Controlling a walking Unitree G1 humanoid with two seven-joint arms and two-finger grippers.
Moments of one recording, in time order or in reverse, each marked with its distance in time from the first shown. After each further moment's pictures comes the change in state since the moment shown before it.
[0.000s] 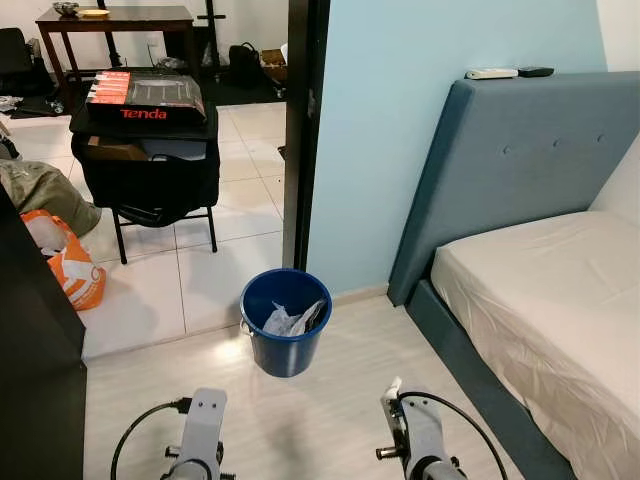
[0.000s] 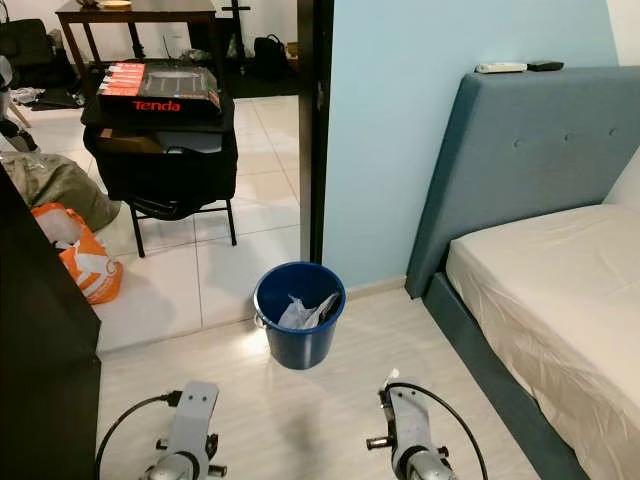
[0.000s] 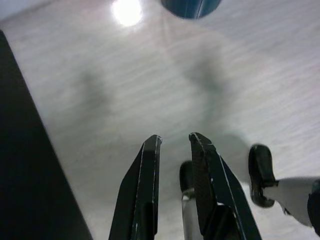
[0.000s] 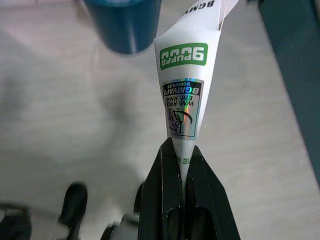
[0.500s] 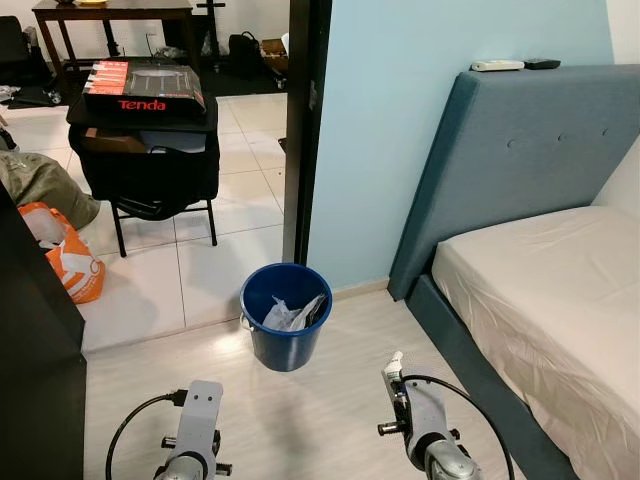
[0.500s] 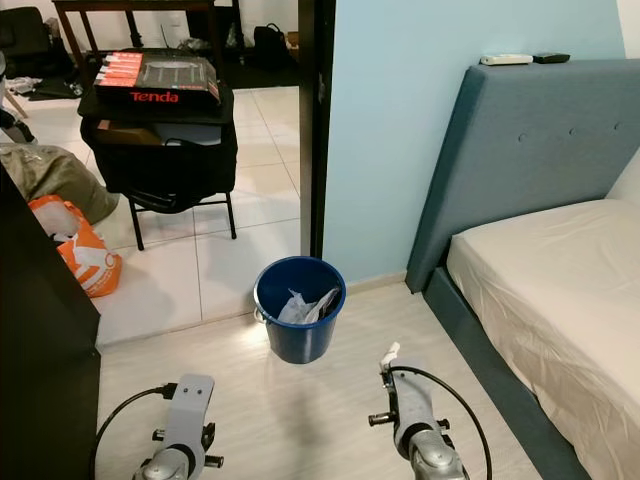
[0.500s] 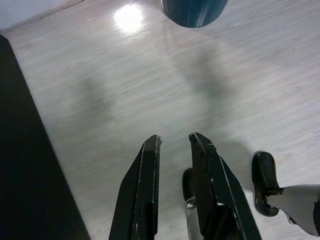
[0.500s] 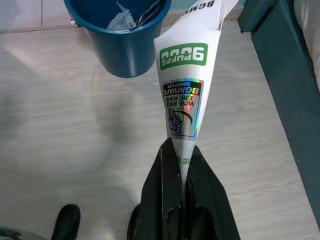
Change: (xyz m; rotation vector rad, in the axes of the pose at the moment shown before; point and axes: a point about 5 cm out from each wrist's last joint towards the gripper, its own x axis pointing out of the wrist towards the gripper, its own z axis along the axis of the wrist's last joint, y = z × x) left arm -0.001 0.006 0.001 -0.001 -0.029 0.010; right arm 0.004 -0.001 0.018 -0.020 -0.071 0.005
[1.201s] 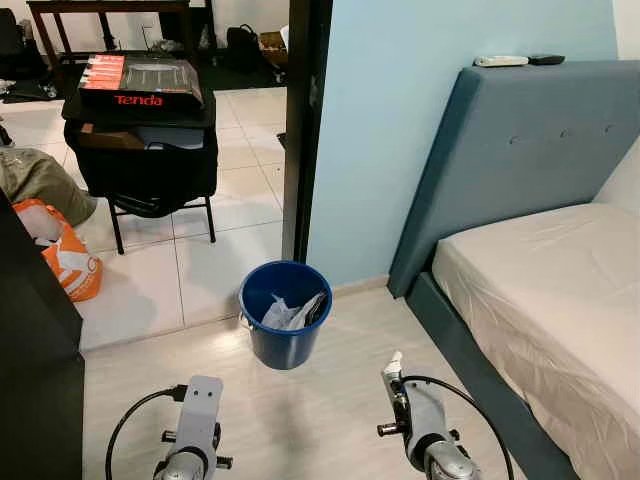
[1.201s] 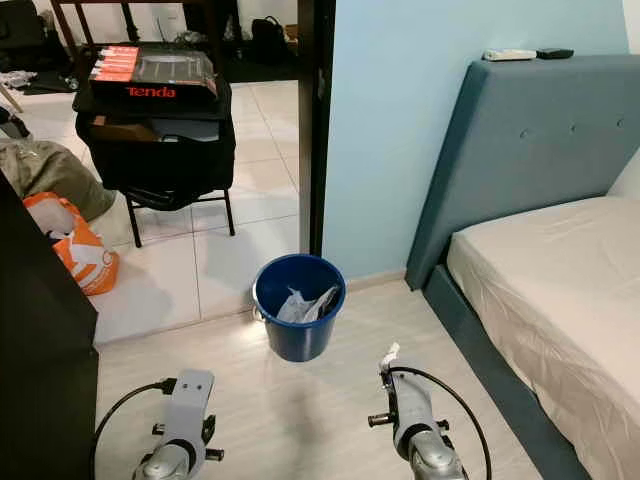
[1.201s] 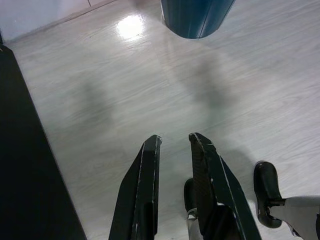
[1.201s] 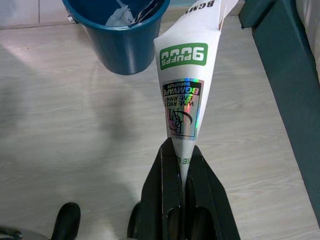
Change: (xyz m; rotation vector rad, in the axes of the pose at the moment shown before) left arm 0.000 0.000 0.005 0.005 -0.037 0.006; right arm -0.001 0.000 -0.002 0.001 0.004 -0.002
